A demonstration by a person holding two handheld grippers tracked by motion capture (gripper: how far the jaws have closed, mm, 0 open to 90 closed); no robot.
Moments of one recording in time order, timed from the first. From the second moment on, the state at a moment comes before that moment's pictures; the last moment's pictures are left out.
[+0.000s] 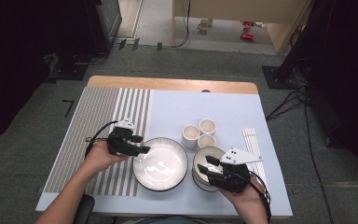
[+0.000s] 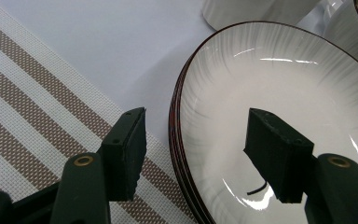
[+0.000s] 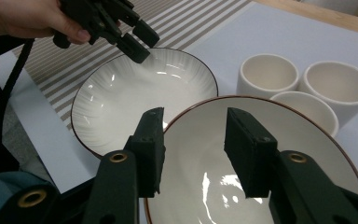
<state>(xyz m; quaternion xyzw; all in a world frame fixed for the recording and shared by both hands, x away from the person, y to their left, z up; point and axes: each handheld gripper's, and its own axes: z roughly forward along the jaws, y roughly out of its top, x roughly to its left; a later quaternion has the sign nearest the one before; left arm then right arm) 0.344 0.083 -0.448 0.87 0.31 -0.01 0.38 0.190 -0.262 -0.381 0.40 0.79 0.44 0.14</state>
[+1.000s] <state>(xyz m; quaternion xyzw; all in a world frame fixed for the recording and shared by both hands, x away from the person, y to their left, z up) 0.342 0.082 -0.447 0.87 0.30 -0.01 0.38 0.182 -0.221 -0.395 0.37 0.81 0.45 0.09</state>
